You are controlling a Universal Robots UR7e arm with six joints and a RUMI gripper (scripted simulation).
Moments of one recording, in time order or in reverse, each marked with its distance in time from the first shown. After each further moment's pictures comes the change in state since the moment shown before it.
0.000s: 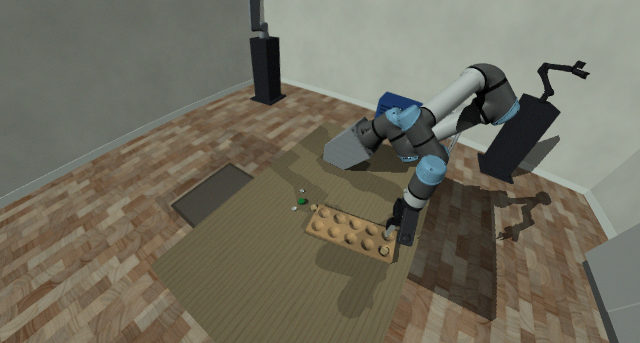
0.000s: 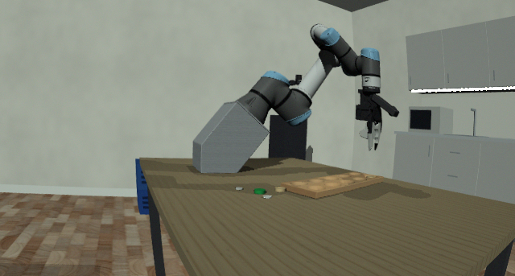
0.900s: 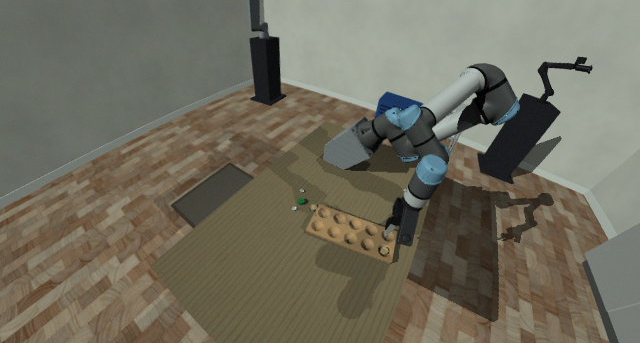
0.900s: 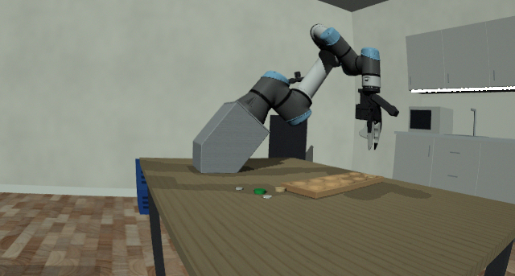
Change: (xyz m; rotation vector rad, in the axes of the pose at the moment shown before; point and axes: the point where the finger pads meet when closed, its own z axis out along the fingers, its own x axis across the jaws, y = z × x) arm 0.003 0.000 -0.002 -0.003 0.011 0.002
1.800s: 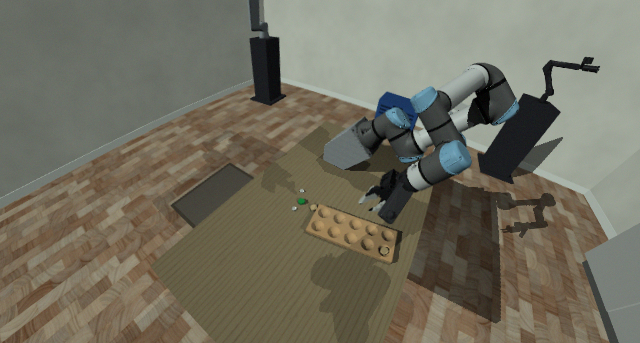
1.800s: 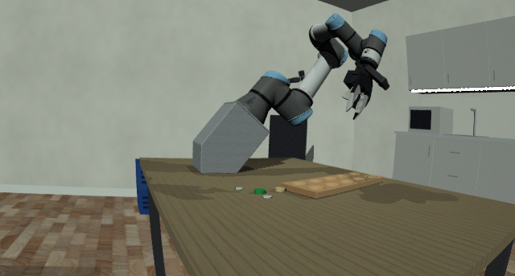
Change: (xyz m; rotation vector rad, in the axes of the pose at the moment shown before) arm 0.132 0.020 -0.112 -0.117 0.493 0.104
